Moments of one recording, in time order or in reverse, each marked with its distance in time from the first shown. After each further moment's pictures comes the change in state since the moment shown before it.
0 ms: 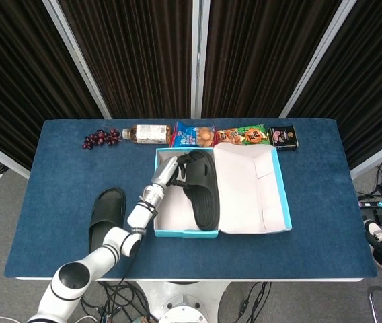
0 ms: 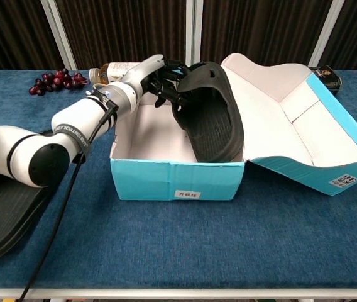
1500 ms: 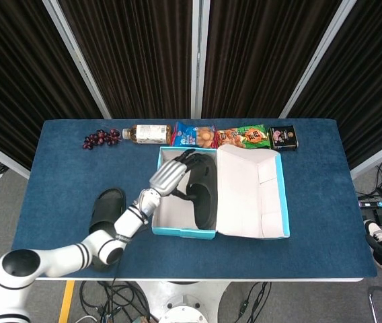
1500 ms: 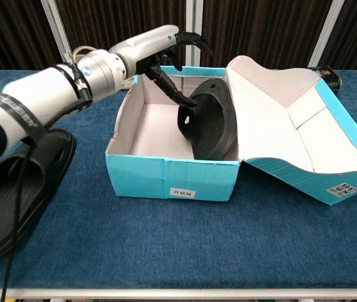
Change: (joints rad) left arm 0.123 0.410 0.063 -0.750 0.032 0.128 0.680; right arm -0.010 0.001 -0.015 0.040 -0.052 0.020 0.070
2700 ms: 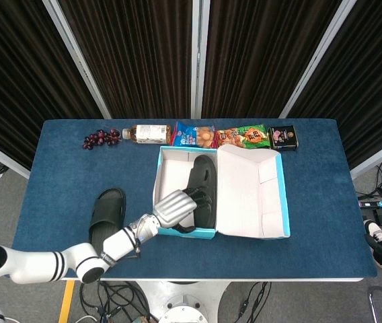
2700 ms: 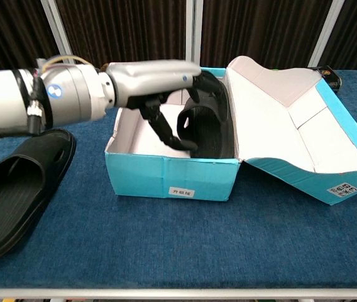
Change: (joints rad) left arm 0.019 0.217 0.118 -0.396 0.031 -0.043 0.213; right arm 0.001 -0.015 0.003 0.030 0.002 0.004 0.036
